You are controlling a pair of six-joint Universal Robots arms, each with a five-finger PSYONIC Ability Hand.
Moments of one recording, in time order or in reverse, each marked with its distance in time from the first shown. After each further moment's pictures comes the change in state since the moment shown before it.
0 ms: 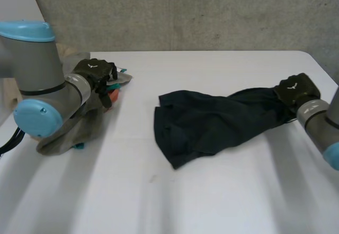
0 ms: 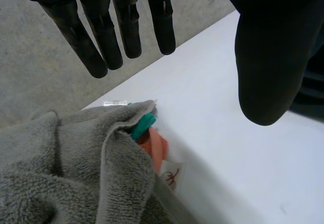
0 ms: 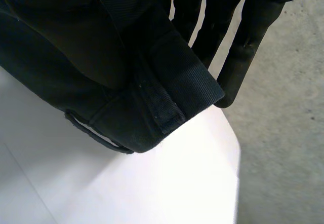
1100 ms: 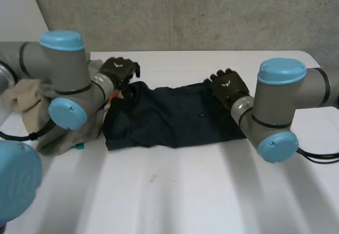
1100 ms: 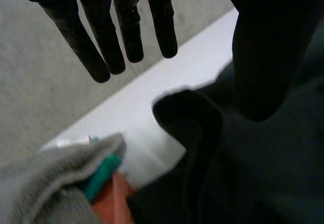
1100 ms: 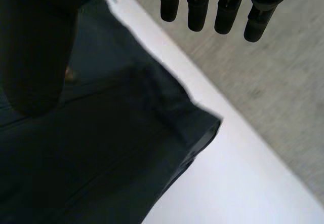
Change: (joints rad) left arm -0.048 -0.308 0.382 -0.037 0.101 0.032; right arm 0.338 0.255 -0.386 0.143 0.037 0.324; left_hand 0.037 0.036 0.035 0.049 0.058; right_hand -0.848 -0.942 -0.962 -0.983 -0.938
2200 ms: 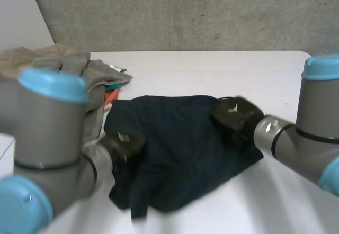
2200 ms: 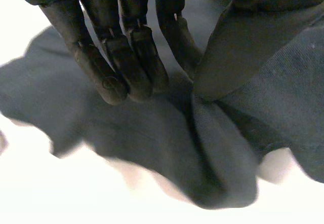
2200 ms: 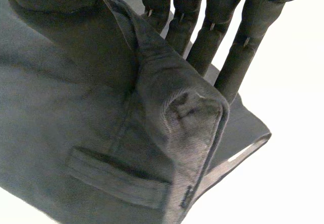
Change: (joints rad) left arm -0.204 0.595 -0.853 -0.119 -0.140 -0.069; right arm -0.064 -0.352 0.354 0.205 -0.231 -0.077; left_hand 0.671 0.719 0.711 0.716 0.683; right_hand 0.896 0.953 0.970 0.988 0.961
